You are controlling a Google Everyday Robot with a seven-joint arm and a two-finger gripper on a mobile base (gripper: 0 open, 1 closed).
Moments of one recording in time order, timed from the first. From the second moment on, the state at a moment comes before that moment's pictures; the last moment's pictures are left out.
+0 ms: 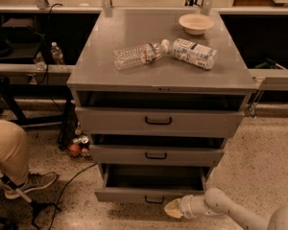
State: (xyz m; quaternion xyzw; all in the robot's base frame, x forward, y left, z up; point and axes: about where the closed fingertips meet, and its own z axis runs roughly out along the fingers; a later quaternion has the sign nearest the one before) arm 0.475 -0.128 0.166 -0.43 0.80 0.32 0.26
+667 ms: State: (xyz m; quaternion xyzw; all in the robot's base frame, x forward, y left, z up) arm 0.485 -0.136 0.165 -0.44 0.80 0.30 0.27
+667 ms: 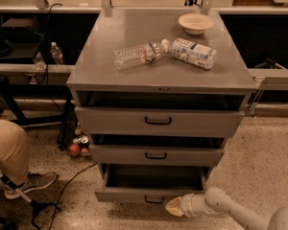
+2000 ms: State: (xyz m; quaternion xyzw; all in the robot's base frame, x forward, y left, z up) arm 0.549 -0.186 0.146 -0.48 0.80 0.18 0.30
